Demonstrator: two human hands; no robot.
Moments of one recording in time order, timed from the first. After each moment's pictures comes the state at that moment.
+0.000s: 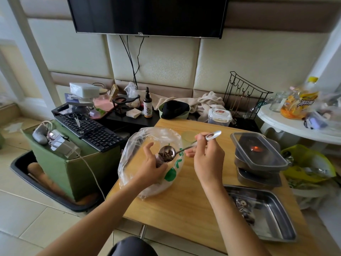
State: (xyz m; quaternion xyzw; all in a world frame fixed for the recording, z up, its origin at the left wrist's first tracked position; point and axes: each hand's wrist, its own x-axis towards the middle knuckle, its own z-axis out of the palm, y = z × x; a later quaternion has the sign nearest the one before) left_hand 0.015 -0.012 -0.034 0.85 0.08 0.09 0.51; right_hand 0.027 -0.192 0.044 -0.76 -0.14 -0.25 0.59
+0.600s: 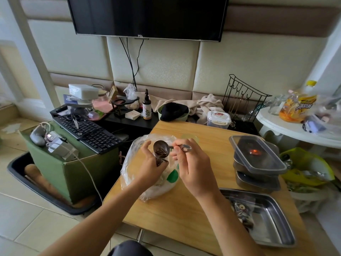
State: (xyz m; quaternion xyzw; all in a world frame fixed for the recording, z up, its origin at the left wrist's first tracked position) left_hand 0.034 -0.016 -0.045 0.81 0.09 0.14 0.57; right_hand 0.013 -0.187 0.045 -0.73 -0.41 -0.31 0.46
